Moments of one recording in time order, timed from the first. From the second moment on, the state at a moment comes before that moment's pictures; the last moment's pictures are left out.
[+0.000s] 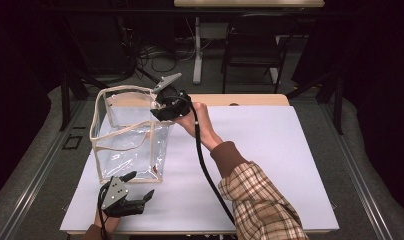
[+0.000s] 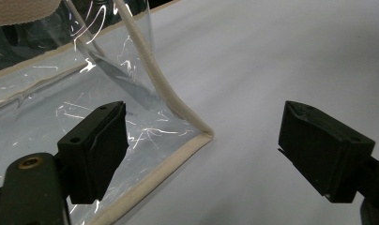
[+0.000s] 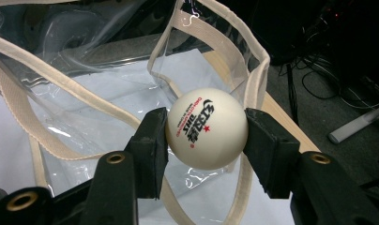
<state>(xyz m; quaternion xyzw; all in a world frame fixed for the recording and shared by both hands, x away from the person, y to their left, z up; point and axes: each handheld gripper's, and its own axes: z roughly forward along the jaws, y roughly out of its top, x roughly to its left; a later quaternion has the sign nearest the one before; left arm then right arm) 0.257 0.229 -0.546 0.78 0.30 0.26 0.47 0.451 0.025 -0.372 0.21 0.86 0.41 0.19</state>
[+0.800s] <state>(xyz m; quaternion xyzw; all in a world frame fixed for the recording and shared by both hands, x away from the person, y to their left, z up) 0.257 0.229 -0.546 0.78 0.30 0.26 0.47 0.461 0.040 -0.376 0.21 0.87 0.40 0.19</state>
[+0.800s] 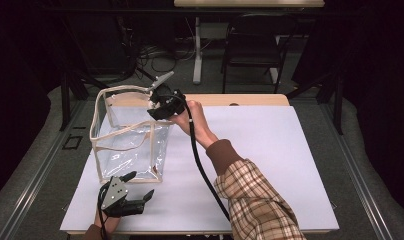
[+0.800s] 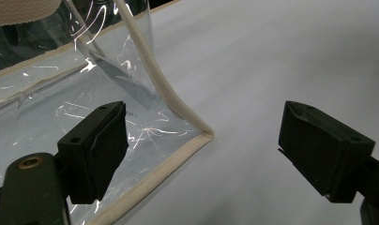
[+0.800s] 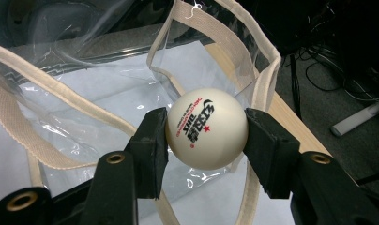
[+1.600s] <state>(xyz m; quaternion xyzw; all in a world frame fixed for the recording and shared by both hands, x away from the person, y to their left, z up) 0.257 0.229 -0.547 0.78 0.30 0.26 0.47 0.468 0.055 -0.383 0.22 0.88 0.38 0.18</state>
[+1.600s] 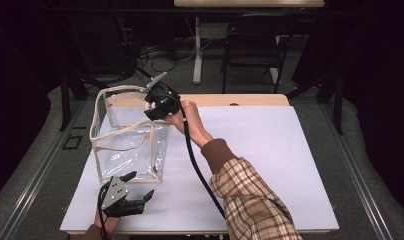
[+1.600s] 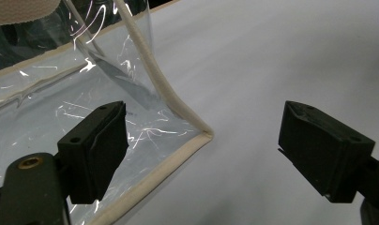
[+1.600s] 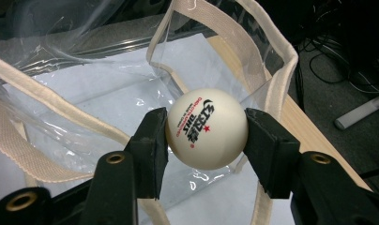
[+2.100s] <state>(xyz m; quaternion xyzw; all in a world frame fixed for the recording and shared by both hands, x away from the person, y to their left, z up) 0.257 0.229 -0.547 0.79 0.30 0.26 0.47 0.475 0.065 -0.390 0.23 0.89 0.36 0.17</state>
